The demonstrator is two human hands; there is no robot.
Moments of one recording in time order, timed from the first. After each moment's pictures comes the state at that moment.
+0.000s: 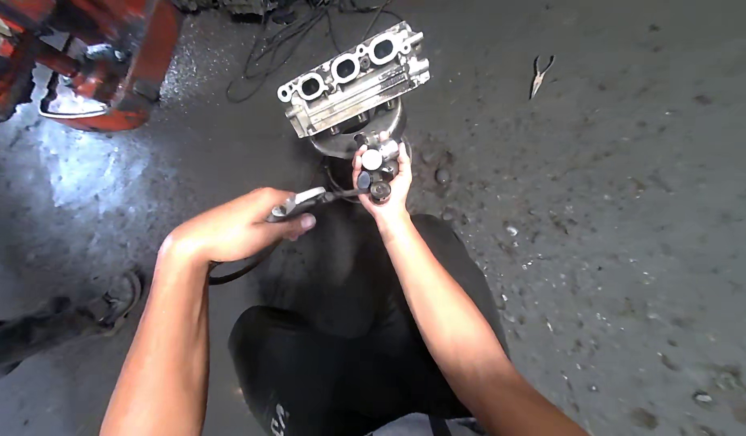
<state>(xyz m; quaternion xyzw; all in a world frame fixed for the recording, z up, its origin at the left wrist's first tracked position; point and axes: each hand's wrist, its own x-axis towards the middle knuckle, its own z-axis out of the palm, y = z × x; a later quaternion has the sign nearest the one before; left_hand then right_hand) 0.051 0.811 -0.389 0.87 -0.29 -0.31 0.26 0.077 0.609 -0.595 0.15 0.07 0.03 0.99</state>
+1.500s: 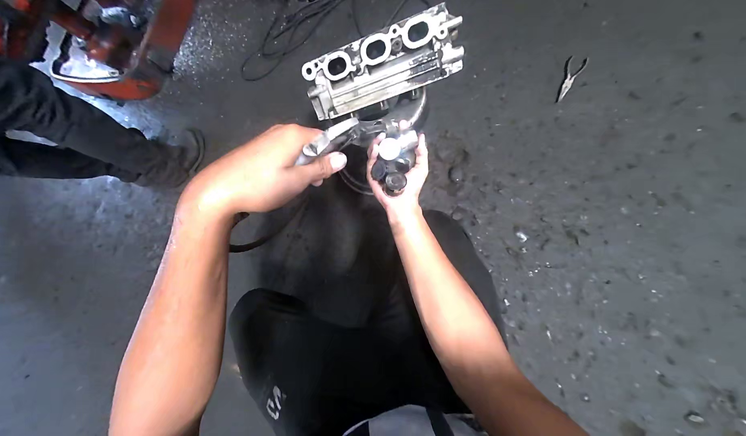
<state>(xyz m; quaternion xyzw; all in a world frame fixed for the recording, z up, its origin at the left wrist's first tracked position) 0.064 0.789 -0.367 0.91 -0.28 -0.22 0.22 0.080 0.620 -0.598 0.16 0.06 0.03 0.98</state>
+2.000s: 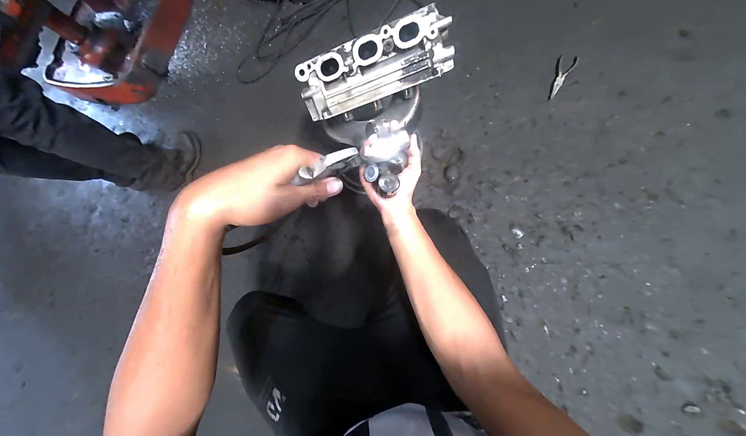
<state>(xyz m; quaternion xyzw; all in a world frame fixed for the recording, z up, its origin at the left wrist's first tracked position) 0.059 0.793 -0.370 0.88 -0.32 -0.26 0.24 0.076 0.622 -0.596 0.14 0.03 0.03 0.99</state>
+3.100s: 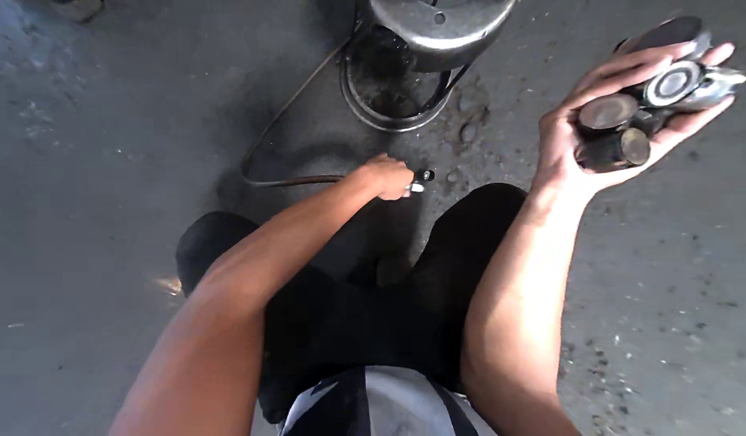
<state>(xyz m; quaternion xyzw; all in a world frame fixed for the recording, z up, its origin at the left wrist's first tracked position) 0.012 0.708 -0.667 0.85 -0.35 -0.39 0.07 0.041 0.506 -0.559 0.04 -0.08 -0.06 0.99</state>
